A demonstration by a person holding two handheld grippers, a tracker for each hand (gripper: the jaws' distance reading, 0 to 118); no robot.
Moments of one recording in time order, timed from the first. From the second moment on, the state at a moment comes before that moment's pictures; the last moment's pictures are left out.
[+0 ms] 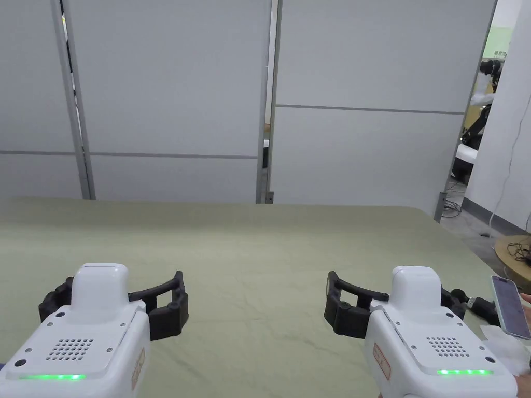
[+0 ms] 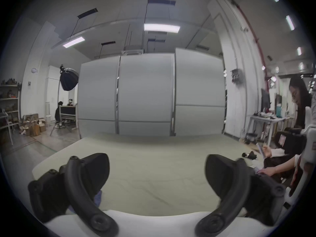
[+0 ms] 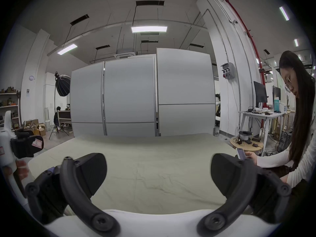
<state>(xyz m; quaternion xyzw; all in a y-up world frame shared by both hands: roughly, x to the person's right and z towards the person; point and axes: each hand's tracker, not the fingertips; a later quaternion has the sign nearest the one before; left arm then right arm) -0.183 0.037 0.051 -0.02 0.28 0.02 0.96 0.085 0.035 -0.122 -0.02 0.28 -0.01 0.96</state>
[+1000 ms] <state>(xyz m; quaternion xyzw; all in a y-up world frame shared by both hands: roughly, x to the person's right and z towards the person) -0.166 0.066 0.059 -0.08 0.33 0.01 0.94 0.094 0.043 -0.114 -0.02 0.27 0.01 0.96</state>
